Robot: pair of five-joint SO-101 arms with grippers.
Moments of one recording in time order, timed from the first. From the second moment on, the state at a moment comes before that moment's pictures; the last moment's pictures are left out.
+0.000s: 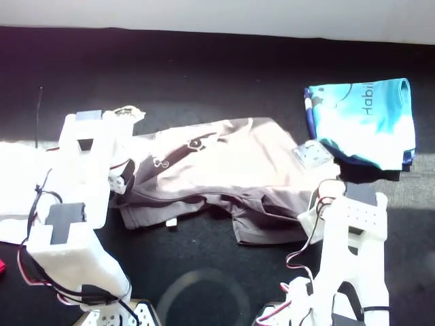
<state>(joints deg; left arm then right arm) -12.6 13.8 14.5 82.5 -23.2 11.9 -33.7 53.6 69.3 42.7</state>
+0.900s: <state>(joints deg) -12.1 11.2 2.4 93.1 -23.2 9.5 -35.9 38.5 83.8 45.7</state>
